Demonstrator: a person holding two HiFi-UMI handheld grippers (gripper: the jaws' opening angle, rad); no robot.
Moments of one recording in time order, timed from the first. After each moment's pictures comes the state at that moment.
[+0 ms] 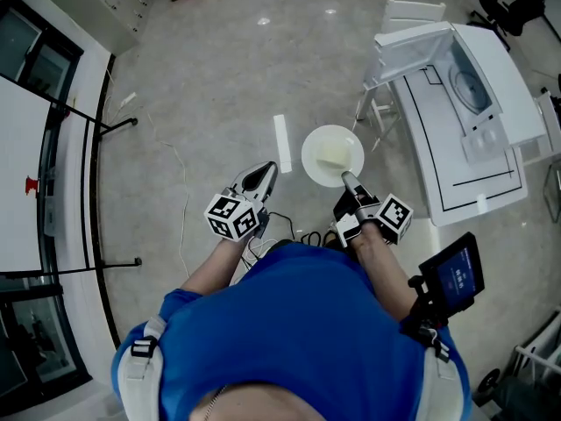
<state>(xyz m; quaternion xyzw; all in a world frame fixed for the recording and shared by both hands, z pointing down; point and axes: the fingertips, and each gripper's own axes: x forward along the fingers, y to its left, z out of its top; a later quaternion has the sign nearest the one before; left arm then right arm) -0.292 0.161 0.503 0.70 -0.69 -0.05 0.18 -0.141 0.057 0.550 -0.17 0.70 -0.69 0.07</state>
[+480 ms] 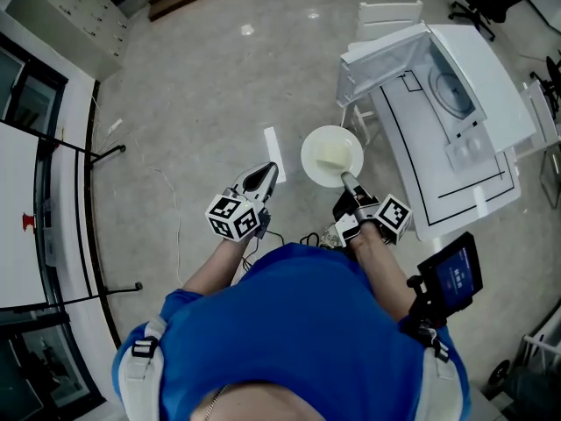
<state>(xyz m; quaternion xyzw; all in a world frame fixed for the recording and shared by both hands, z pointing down) -0.285 0.048 0.497 0.73 -0.65 -0.04 0.18 -0.127 -0.041 0.549 -0.19 0.69 -0.69 0.11</state>
